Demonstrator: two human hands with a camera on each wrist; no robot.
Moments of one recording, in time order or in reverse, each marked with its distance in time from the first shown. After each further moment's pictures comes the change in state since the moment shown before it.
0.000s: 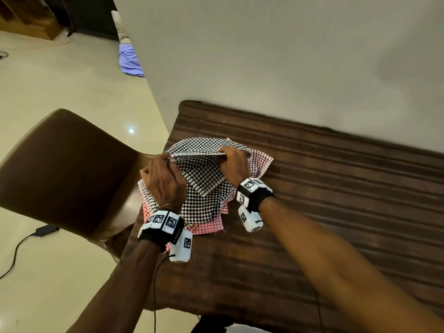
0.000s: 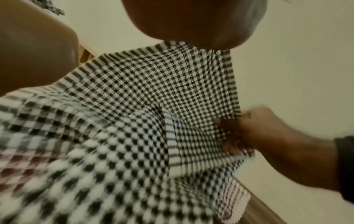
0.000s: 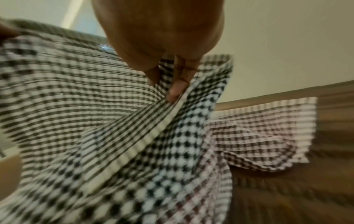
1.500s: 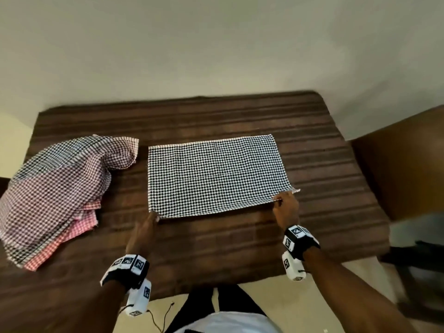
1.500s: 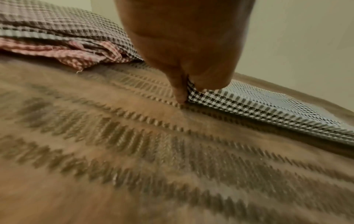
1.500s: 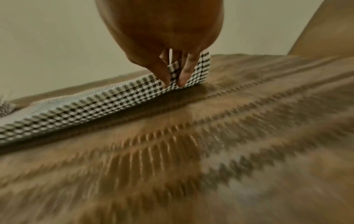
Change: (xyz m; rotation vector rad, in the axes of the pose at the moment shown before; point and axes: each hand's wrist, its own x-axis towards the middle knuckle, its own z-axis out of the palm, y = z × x) left_hand -0.285 0.107 0.061 0.139 -1.169 0.080; right_hand -0.388 0.393 -0.208 -0.044 0.459 0.621
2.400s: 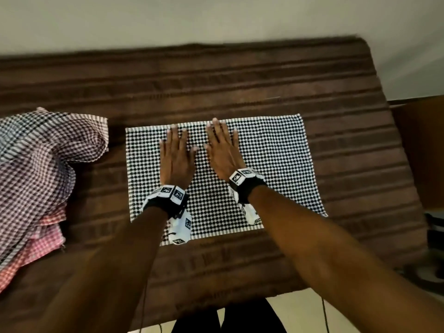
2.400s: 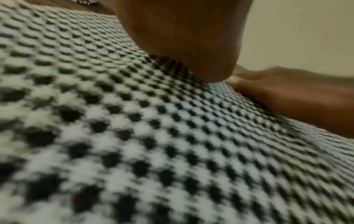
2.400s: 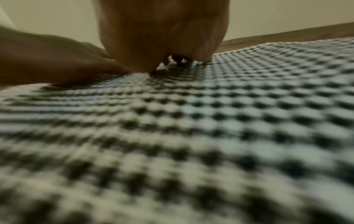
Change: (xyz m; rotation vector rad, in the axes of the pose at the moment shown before) left_hand 0.205 0.105 0.061 0.136 0.233 0.253; right_hand 0.115 -0.133 0.187 -0.414 -0.546 -0.379
